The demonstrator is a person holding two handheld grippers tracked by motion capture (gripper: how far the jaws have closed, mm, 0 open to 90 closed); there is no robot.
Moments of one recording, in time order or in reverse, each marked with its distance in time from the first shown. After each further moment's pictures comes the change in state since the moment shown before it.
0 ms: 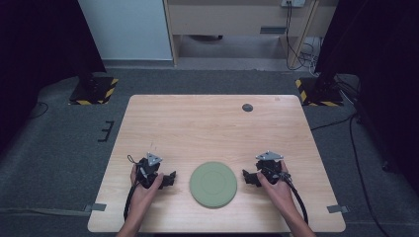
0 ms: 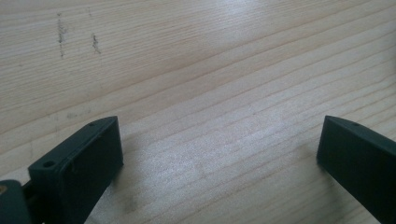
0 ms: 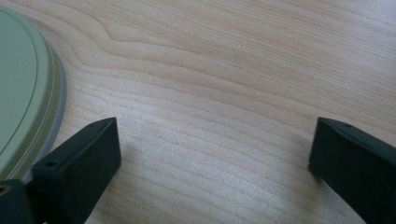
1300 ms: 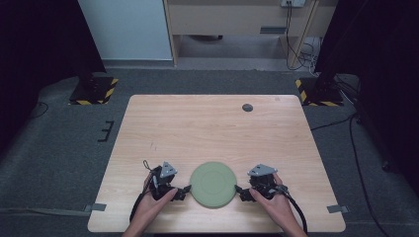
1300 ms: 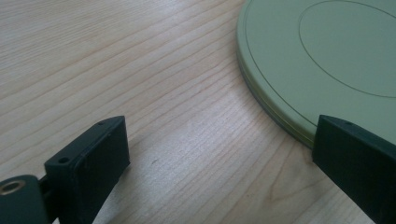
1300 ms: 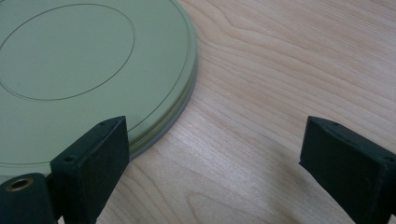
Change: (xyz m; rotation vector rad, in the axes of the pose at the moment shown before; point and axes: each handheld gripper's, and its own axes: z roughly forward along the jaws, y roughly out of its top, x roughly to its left) left arm -0.049 -0.004 -0.010 -0.012 -0.243 0.164; right arm 0.042 -0.015 -0.029 -0.017 0.151 -0.162
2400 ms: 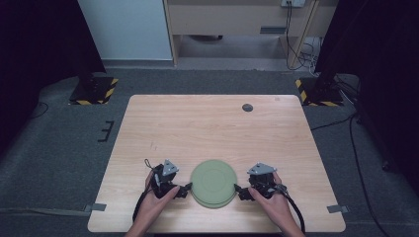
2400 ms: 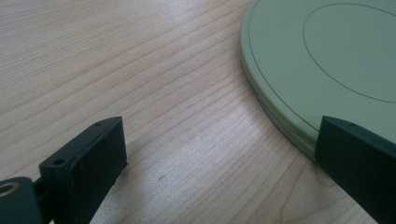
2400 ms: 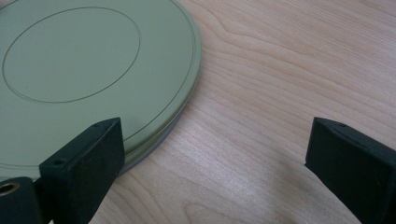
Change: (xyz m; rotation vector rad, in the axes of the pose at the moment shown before) left arm 0.001 0.006 0.005 -0.009 0.043 -0.012; right arm 0.000 0.003 0.002 -0.008 -0.015 0.018
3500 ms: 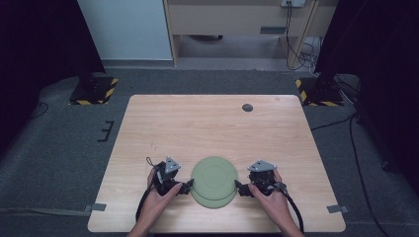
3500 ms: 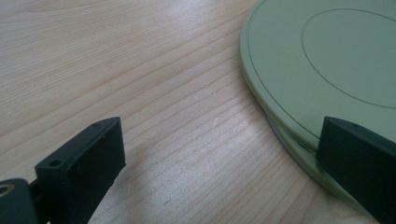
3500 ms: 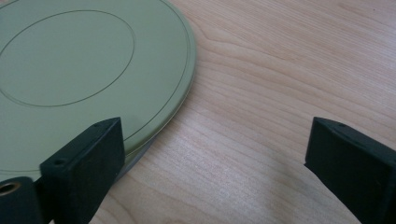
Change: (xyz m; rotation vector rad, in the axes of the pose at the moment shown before) left arm -0.001 0.007 0.005 -0.015 0.030 -0.012; right arm -0.005 0.004 0.004 -0.008 -0.042 0.031
